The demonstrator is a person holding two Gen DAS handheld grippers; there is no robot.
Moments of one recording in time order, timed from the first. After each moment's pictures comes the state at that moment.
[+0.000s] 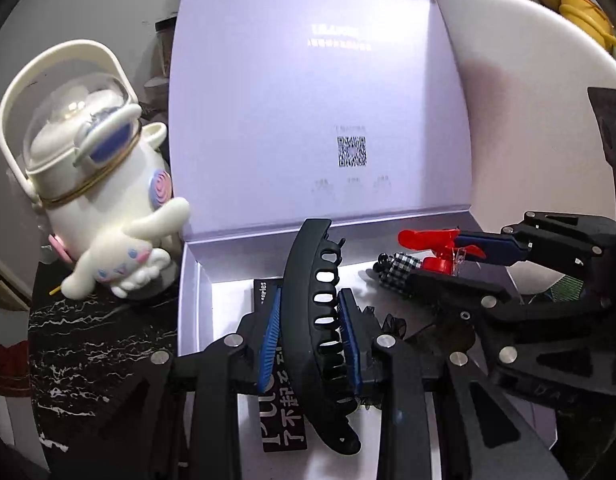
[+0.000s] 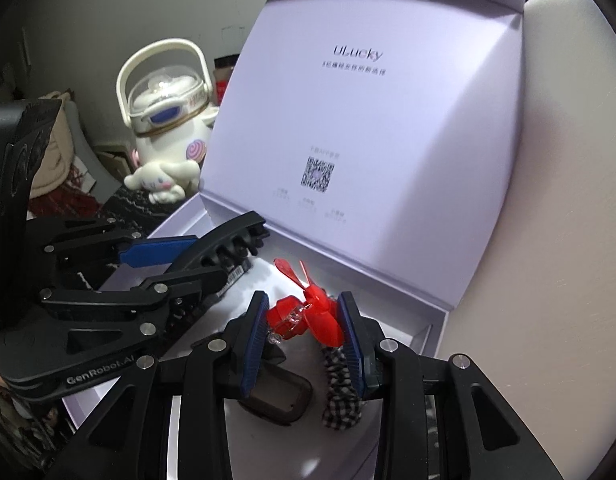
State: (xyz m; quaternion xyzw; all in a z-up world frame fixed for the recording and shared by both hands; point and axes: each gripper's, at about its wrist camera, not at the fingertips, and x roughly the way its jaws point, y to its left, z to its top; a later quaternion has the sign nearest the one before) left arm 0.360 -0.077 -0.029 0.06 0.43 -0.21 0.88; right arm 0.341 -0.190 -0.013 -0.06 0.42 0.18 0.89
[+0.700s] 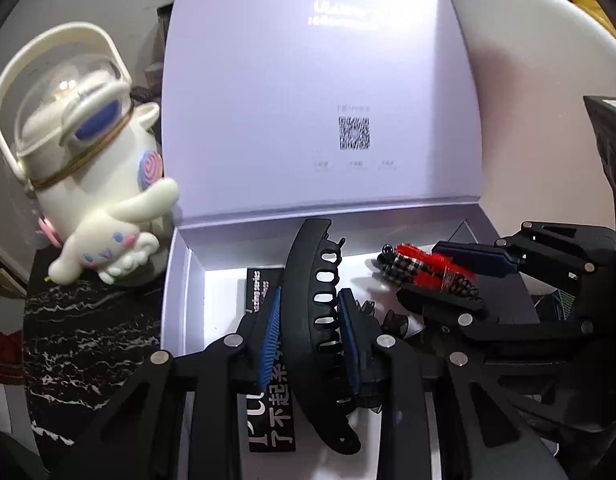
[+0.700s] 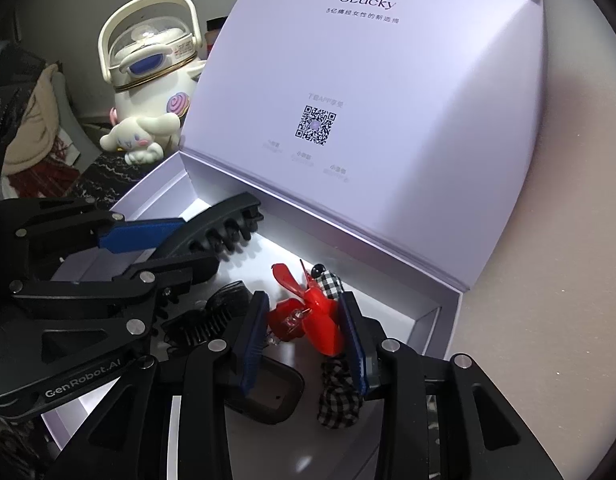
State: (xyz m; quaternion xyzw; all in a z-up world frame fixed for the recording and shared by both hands) left arm 0.365 -0.091 -0.040 0.06 0.44 -0.19 0.88; right arm 0.353 -0.179 -0.032 -0.09 0.44 0.16 0.88
